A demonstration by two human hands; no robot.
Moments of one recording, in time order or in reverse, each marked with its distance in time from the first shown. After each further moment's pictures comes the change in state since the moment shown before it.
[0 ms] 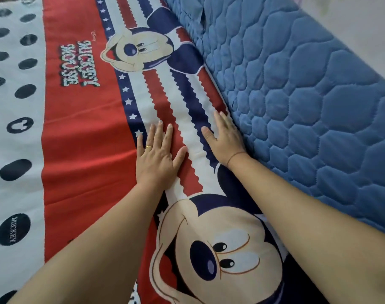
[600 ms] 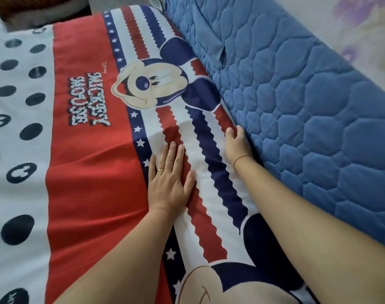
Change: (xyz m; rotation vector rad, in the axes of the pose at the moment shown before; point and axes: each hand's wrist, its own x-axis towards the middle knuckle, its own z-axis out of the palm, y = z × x) left_hand 0.068 -0.017 0.014 -0.081 0.094 0.043; right_hand 0.116 -0.028 0.002 0.387 0.132 0.460
